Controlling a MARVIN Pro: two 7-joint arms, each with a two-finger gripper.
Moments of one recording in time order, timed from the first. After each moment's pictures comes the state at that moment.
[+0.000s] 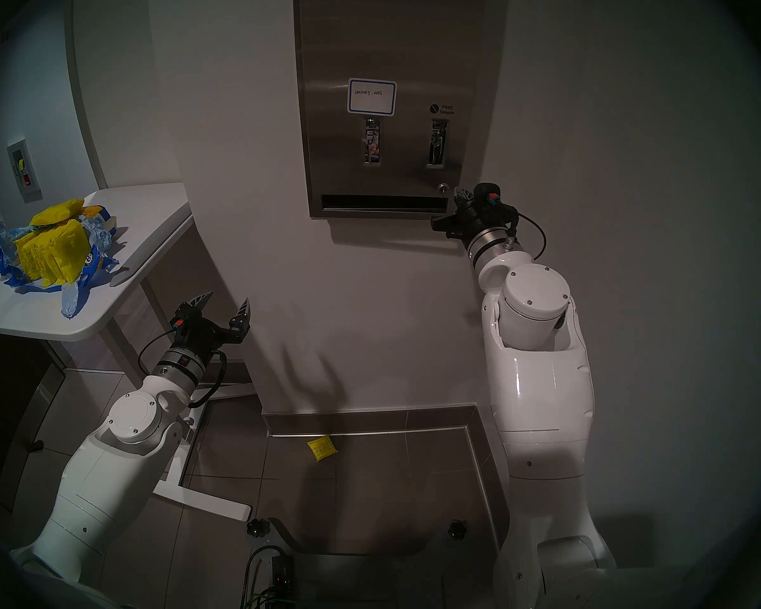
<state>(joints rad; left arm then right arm) 1.71 -1.09 -1.48 -1.64 -0.37 -0.19 0.01 -1.33 -1.50 1.61 -1.83 -0.03 0.30 0.18</state>
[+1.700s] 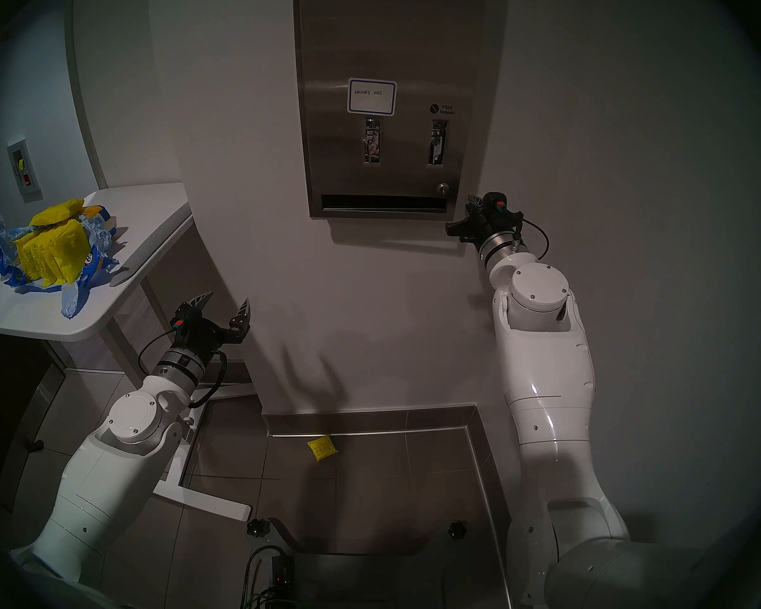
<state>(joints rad) 1.71 -1.09 -1.48 -1.64 -0.37 -0.19 0.01 -1.19 -1.44 1.65 -1.54 -0.05 0.13 0.24</state>
